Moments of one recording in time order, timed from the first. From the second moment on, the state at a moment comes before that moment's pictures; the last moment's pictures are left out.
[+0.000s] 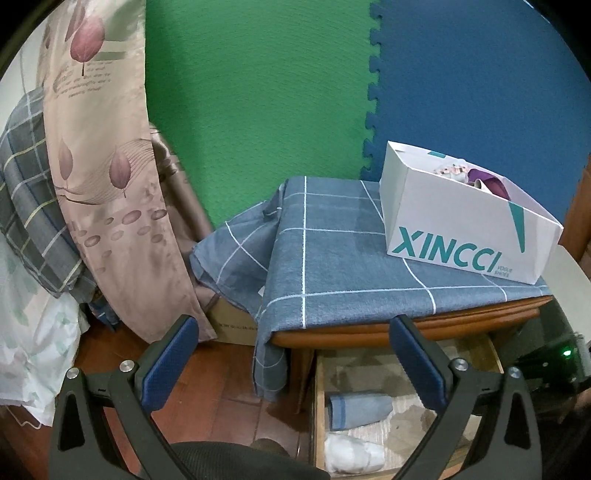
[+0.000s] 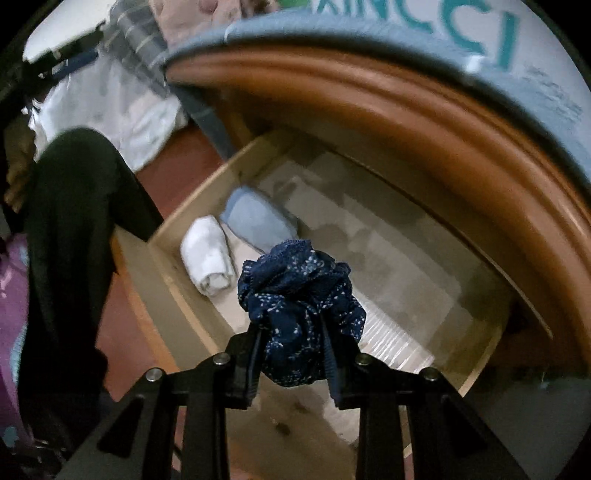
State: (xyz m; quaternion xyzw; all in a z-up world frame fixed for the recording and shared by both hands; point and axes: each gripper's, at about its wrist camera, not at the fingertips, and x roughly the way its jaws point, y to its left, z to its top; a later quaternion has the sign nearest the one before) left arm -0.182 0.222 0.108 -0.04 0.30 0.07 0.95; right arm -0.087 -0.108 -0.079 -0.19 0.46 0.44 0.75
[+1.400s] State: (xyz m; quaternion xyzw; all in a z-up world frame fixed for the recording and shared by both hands) left arm -0.181 0.220 0.109 -0.03 0.30 0.07 0.95; right arm 0.058 -0.187 0.095 -0.07 0.35 0.29 0.89
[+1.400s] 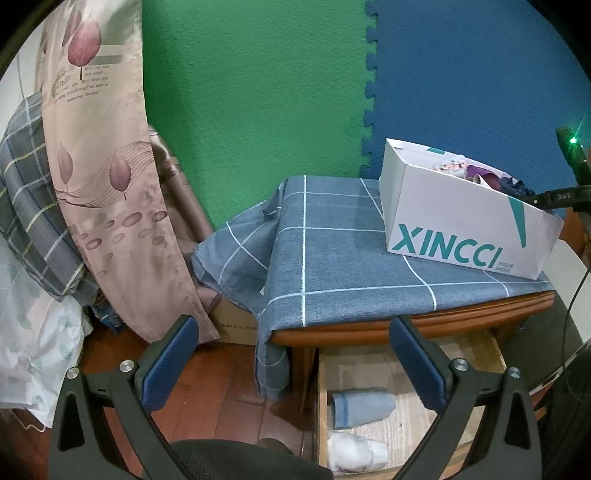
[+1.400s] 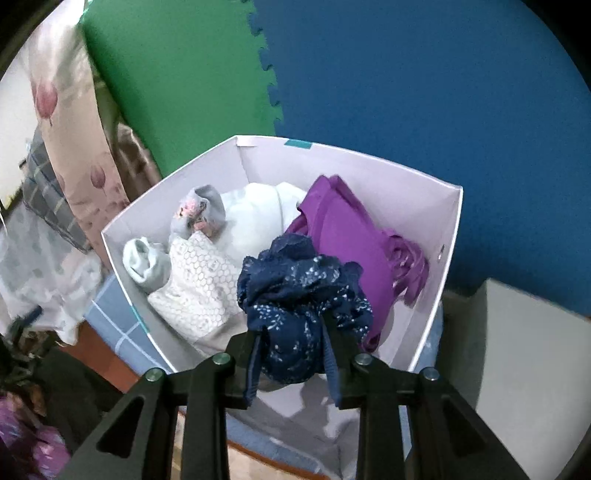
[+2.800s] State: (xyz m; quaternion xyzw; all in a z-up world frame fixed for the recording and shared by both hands) left arm -0.188 0.224 0.106 -0.02 0.31 0.08 0.95; right arm -0.065 -0.261 0.048 0.07 0.27 0.35 0.90
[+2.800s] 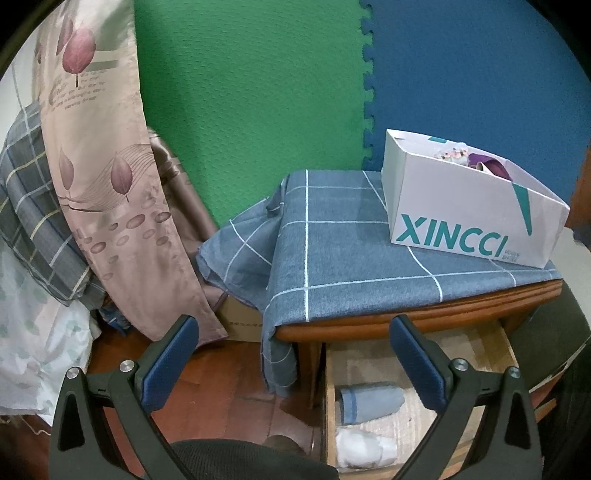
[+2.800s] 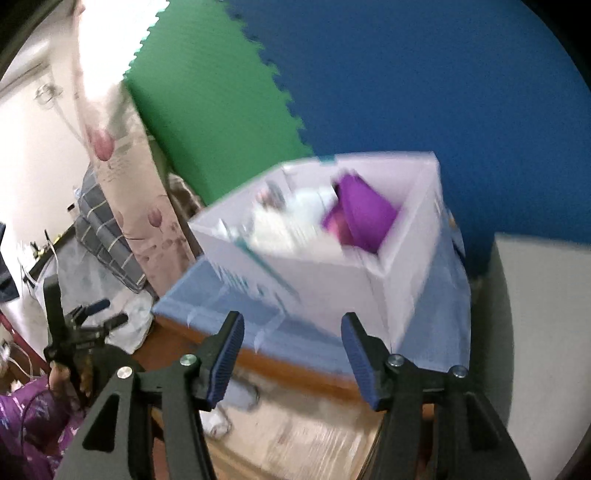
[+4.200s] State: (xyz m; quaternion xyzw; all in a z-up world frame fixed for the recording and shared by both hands) left arm -0.144 0.088 -0.100 0.51 0.50 -0.19 0.68; right arm -0.075 -0.295 -0.021 0.15 0.31 0.36 0.87
